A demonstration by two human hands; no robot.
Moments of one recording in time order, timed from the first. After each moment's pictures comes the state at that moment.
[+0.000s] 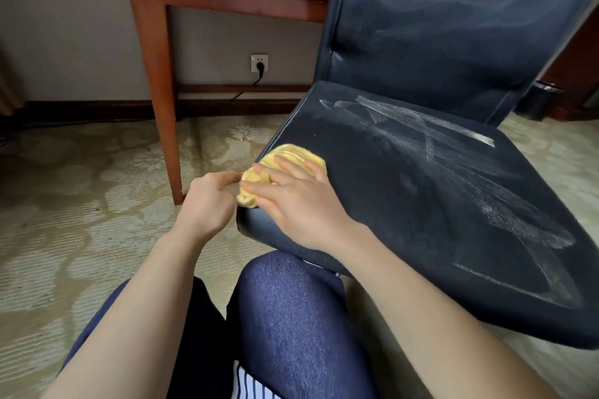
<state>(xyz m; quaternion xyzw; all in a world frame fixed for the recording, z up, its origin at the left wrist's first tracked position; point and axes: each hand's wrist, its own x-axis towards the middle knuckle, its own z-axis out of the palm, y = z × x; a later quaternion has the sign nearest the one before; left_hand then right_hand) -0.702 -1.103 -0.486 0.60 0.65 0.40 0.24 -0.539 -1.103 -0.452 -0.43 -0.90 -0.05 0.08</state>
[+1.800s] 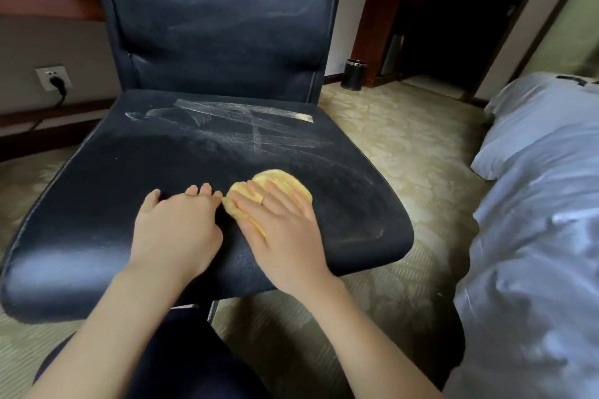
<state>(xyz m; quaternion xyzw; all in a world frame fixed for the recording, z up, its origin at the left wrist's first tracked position) -0.524 -1.118 -0.433 0.84 0.54 0.08 -0.06 -0.384 -1.167 -0.471 -0.66 -0.70 -0.11 0.25</state>
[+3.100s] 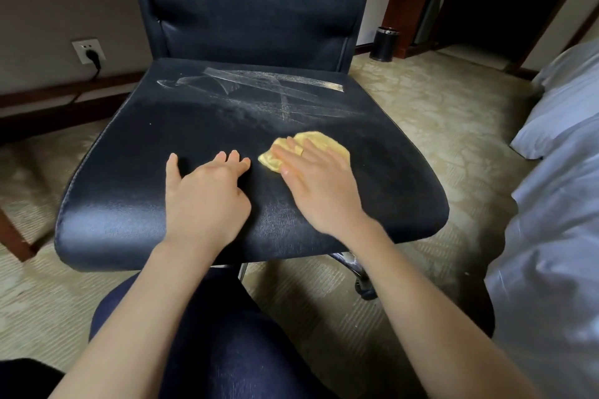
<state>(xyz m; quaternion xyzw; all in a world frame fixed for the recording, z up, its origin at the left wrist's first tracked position) -0.531 -1.120 -0.447 0.80 0.56 0.20 0.02 -0.367 -1.145 -0.460 -0.67 -0.71 -0.09 0.20</state>
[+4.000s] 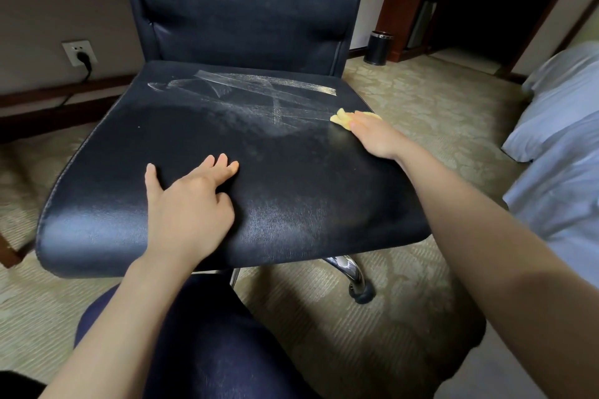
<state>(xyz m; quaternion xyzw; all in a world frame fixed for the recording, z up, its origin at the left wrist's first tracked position) -0.537 -1.121 -0.455 0.79 0.55 0.25 0.08 -0.216 -1.073 -0.430 -0.75 -0.65 0.06 0.09</state>
